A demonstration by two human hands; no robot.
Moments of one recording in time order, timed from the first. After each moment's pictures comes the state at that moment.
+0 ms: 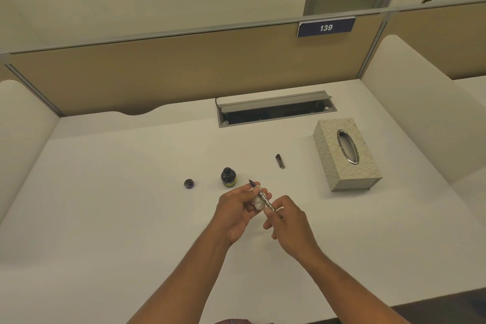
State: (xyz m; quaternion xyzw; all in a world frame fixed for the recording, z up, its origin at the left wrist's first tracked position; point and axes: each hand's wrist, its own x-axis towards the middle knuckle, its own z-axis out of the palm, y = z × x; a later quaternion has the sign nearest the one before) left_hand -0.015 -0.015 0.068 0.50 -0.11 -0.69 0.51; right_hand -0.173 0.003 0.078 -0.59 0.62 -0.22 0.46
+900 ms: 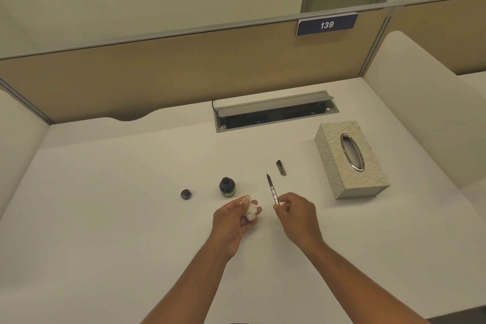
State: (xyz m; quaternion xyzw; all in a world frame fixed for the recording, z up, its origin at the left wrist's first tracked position) left_hand -0.004 -0.033 0.023 0.57 -0.07 -0.65 0.50; right_hand -0.177 -0.061 0.043 -0.62 0.67 -0.23 0.33
